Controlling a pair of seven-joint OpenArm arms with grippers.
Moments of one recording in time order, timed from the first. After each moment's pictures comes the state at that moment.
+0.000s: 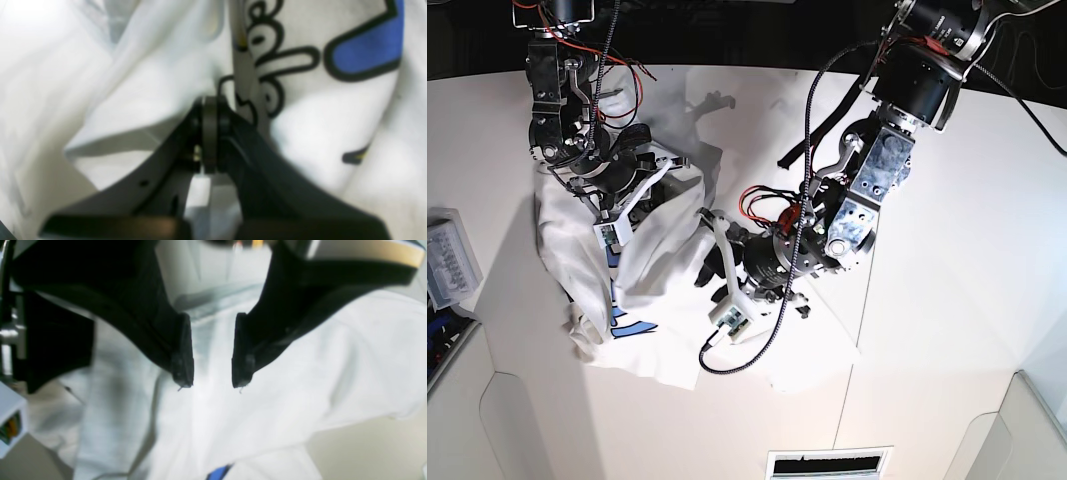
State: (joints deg) left arm -12.3 -3.9 24.9 79.0 -8.9 -19.7 29.5; right arm -3.4 1.5 0.2 75.7 8.7 17.6 -36.8
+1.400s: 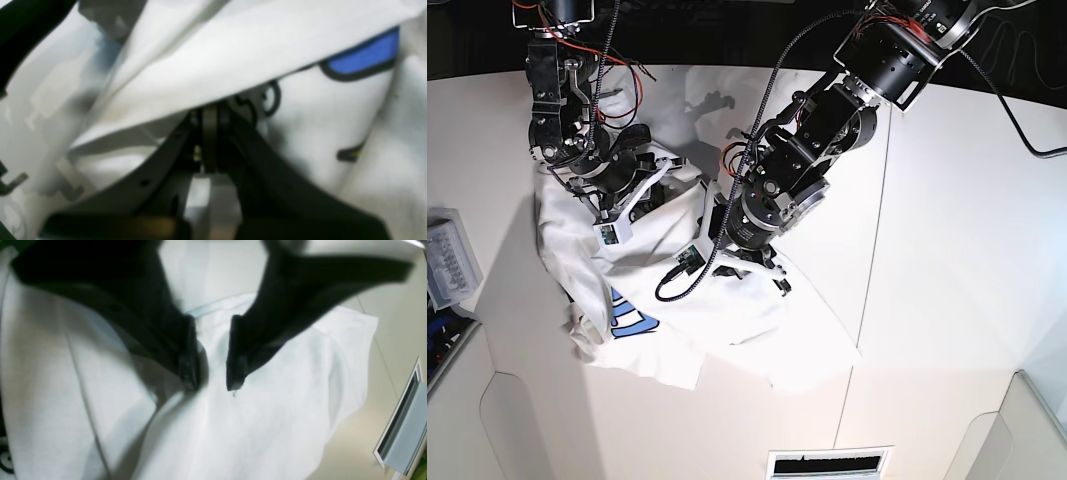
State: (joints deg) left arm -11.2 -2.4 35.4 68.9 19.0 -4.0 18.8; right arm -3.4 1.5 0.2 75.7 8.7 17.5 -36.8
